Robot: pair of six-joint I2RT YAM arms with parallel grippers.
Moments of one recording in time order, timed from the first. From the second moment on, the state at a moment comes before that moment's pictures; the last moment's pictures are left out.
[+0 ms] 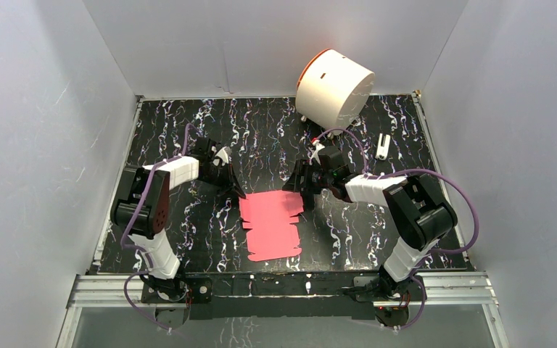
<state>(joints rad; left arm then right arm) -0.22 1.79 0.99 -0.42 0.60 -0.46 0.56 1.69 0.79 0.23 -0.39 0.61</state>
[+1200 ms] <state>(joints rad) -0.22 1.62 0.92 -0.36 0.65 -0.41 0.50 1.72 0.78 0.35 -0.55 0.64</state>
